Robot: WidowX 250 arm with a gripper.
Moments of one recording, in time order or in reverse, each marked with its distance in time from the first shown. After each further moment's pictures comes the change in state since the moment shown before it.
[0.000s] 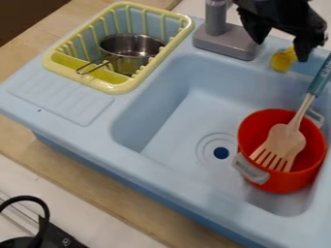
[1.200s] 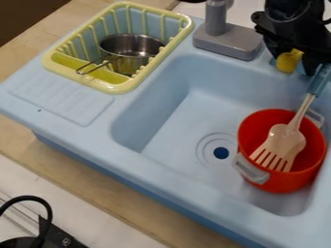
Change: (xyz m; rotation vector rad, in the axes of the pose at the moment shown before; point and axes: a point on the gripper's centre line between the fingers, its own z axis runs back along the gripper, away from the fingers) arm -0.002 -0.008 -0.025 -0.012 0.026 -0.012
